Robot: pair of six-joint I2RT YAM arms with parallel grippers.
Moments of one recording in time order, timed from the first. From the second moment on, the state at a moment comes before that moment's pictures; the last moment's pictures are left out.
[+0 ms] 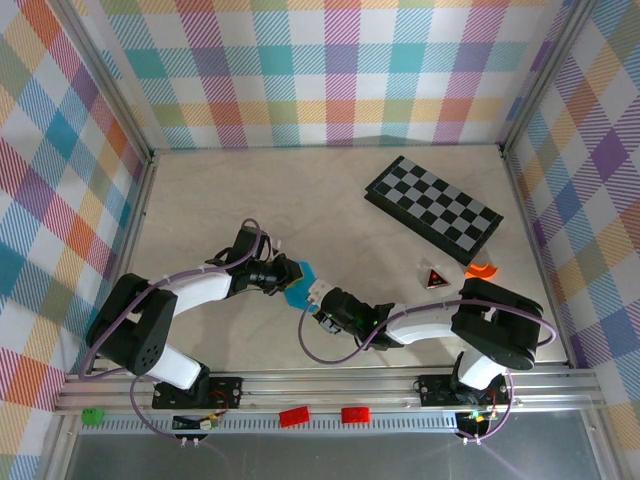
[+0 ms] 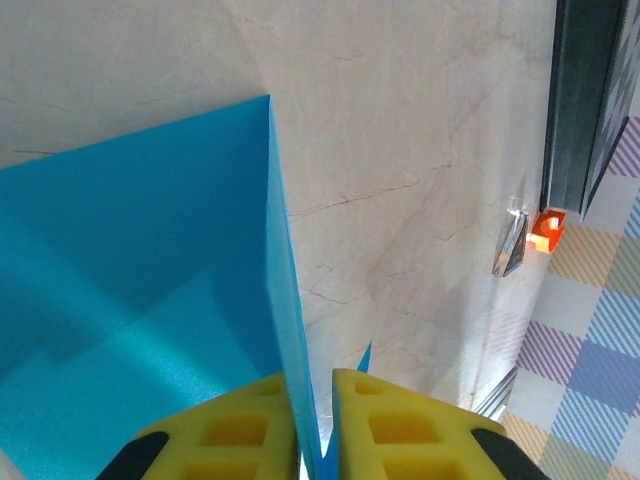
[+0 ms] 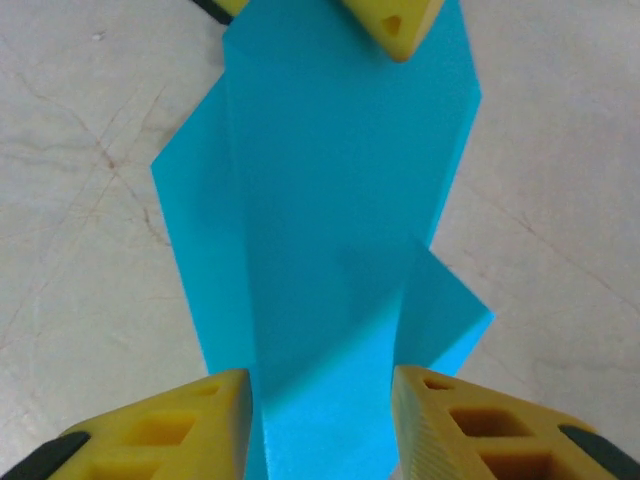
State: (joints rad) left arm -0.44 1.50 0.65 -0.02 0.54 -0.97; right arm 1.16 1.60 0.60 0.23 0.34 0.01
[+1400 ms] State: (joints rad) left arm -0.44 1.50 0.65 0.00 0.56 -0.97; right arm 1.16 1.63 0.57 0.31 0.35 0.02
